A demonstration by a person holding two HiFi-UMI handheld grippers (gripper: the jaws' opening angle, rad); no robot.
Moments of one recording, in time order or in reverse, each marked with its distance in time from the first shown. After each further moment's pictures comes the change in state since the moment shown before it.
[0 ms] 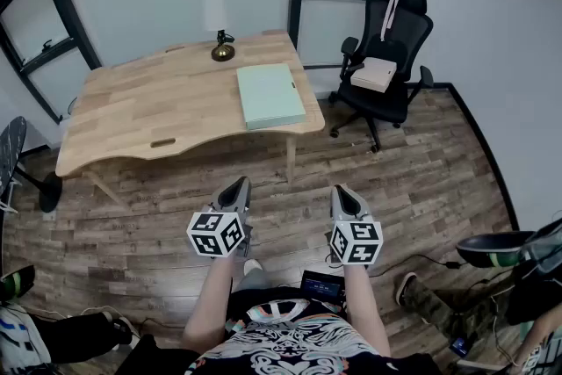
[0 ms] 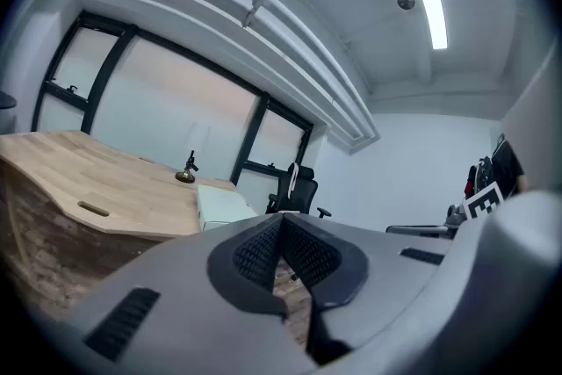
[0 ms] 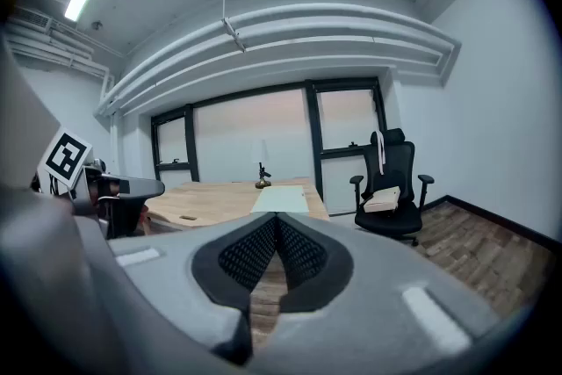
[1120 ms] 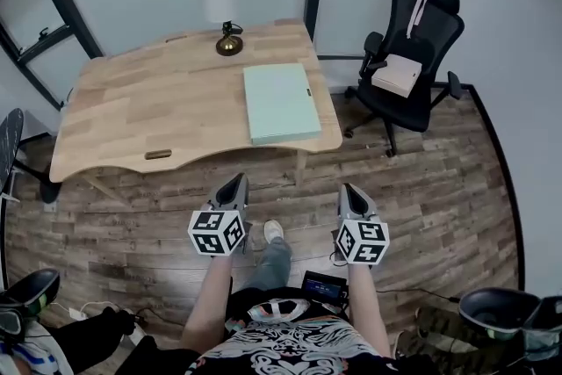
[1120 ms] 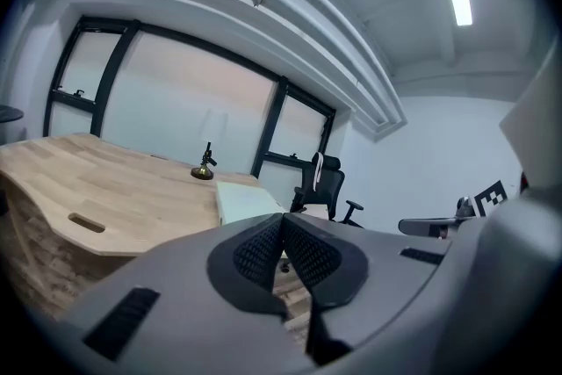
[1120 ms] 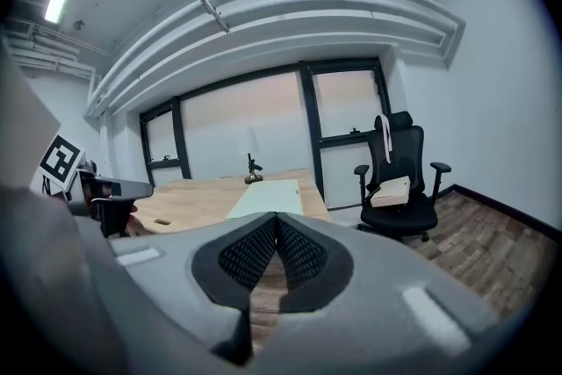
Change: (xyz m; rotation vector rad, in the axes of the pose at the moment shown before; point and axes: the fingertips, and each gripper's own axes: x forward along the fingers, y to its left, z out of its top) left arm 0.115 0.086 0.009 0.011 0.060 0.124; right arm 0.142 -0.055 0.007 0.042 0.050 0.001
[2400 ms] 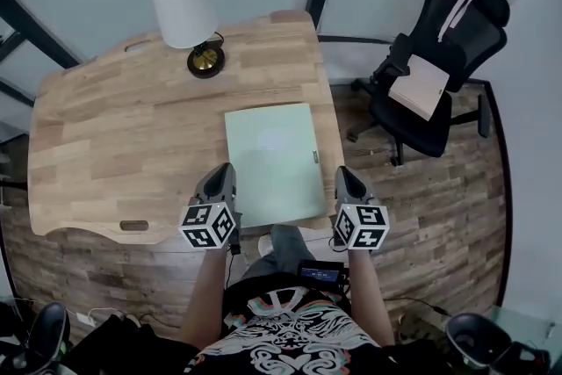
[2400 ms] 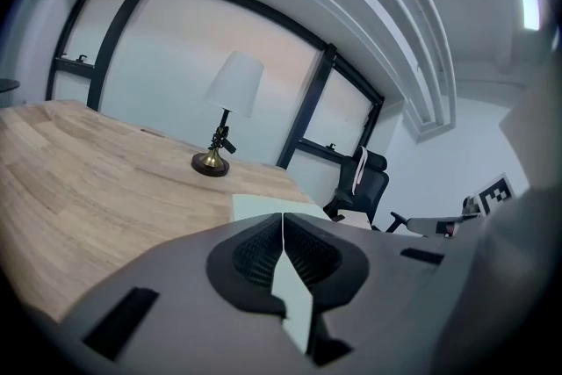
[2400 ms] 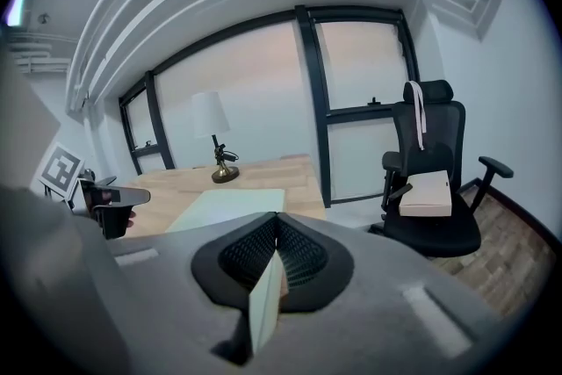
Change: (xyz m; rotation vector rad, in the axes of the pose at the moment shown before) left arm 0.278 0.155 0.057 -0.141 0.091 0.106; right arm 0.319 -0.073 0.074 0.003 0.174 0.033
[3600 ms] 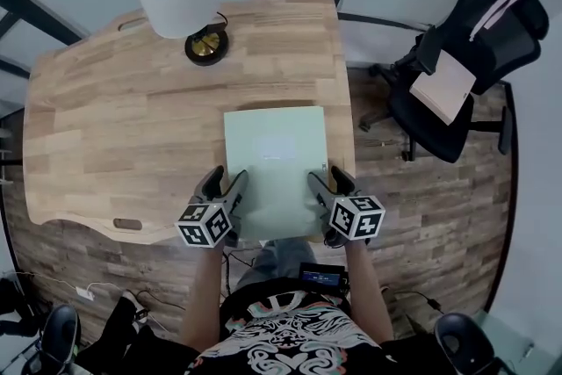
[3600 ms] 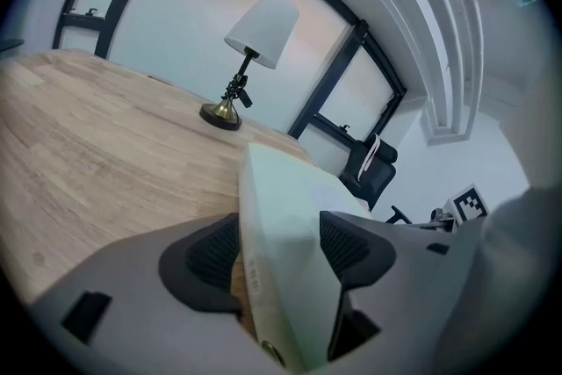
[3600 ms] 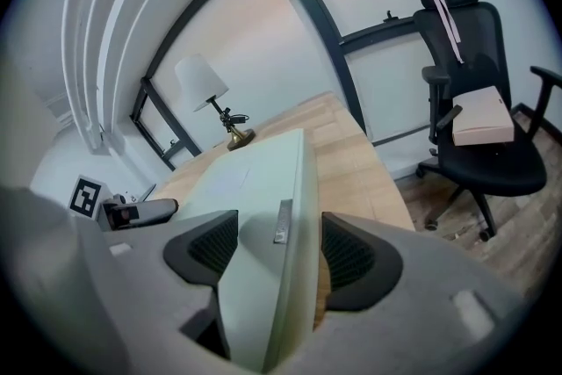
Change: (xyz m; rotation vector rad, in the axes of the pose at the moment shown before) left arm 0.046 0.032 -0.062 -0.154 0.172 -0.003; right arm 0.091 0.022 -0.068 0.220 0.276 0.279
